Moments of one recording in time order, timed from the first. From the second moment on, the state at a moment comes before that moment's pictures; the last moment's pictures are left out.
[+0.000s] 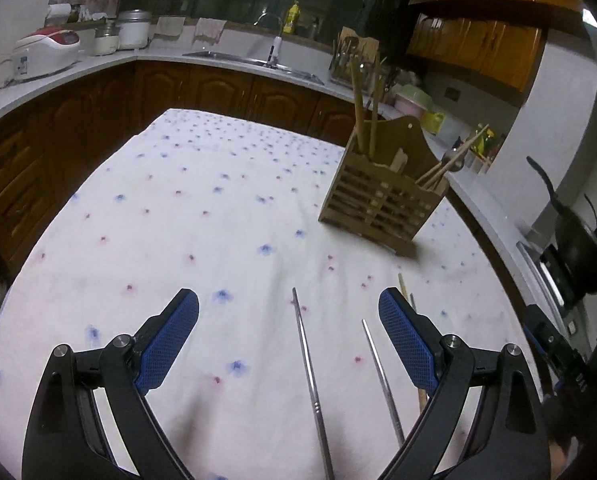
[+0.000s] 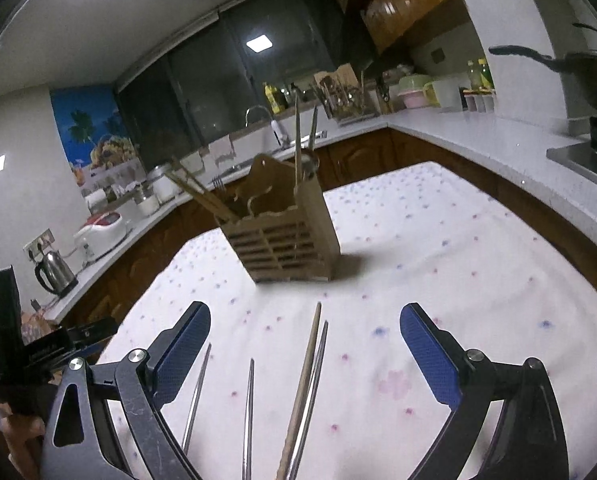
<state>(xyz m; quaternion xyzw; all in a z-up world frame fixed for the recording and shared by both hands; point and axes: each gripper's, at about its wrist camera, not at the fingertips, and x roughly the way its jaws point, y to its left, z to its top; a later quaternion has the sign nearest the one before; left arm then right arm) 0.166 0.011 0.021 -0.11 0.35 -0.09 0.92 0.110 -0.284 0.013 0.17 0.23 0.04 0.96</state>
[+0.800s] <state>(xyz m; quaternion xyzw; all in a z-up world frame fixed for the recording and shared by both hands) 0.188 -0.016 -0.017 -0.06 0.44 -0.10 0.89 0.137 -0.279 -0.017 0.16 0.32 0.05 0.93</state>
